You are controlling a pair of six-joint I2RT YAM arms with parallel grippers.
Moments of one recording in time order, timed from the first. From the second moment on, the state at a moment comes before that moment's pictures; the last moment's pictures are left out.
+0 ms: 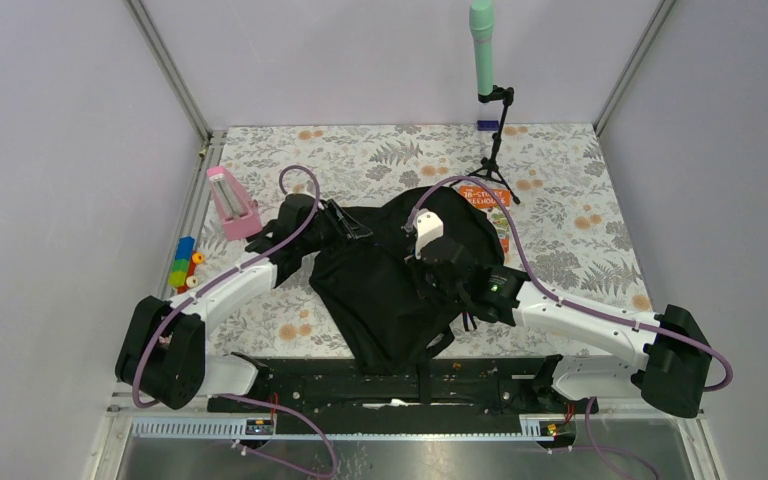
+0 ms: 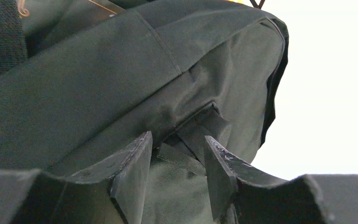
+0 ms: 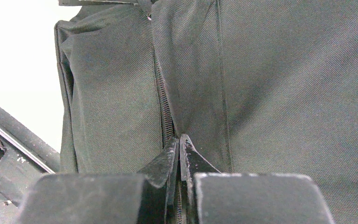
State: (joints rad) left arm -0.42 1.32 0.76 -0.01 0.25 -1.03; right arm 1.01 1.22 0.85 -0.25 0.29 0.31
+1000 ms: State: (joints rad) left arm -0.45 1.30 0.75 -0.01 0.18 -1.00; right arm 1.01 1.18 0.82 -0.21 0.28 0.32
